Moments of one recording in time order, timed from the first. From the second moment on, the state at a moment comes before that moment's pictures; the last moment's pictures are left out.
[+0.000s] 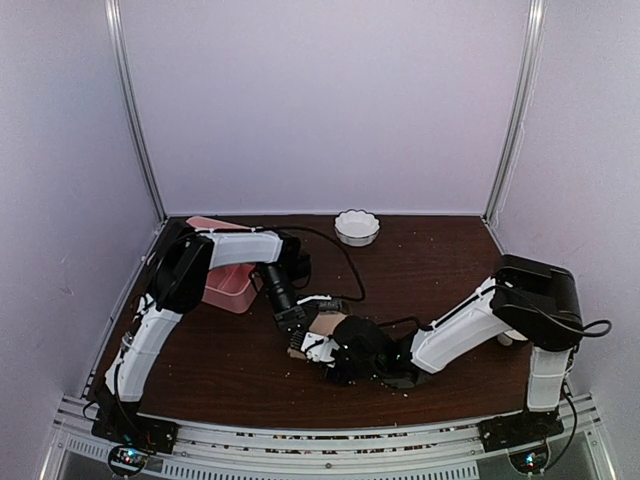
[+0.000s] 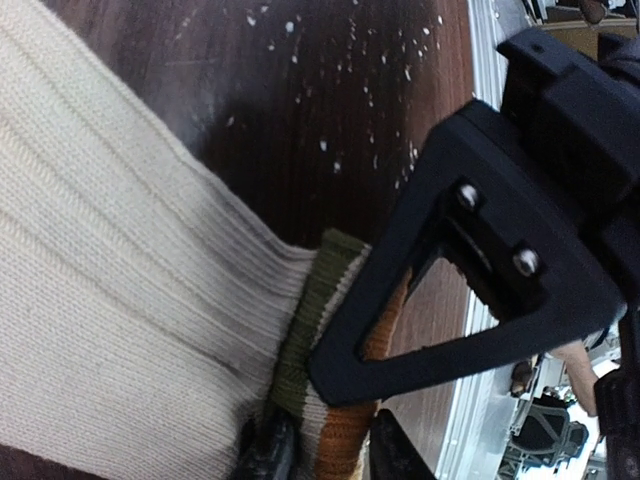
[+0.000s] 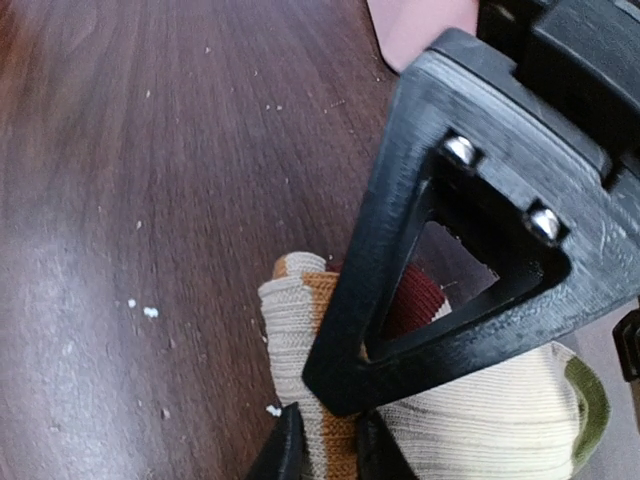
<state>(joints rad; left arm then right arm) -0.71 2.51 1.99 -1.44 0.81 0.79 1.16 1.95 0.85 0.49 0.17 -0.30</state>
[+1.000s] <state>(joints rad) -0.63 1.77 1.22 -0.50 0.14 0.65 1.02 1.98 0.76 0.70 -0.22 0.20</state>
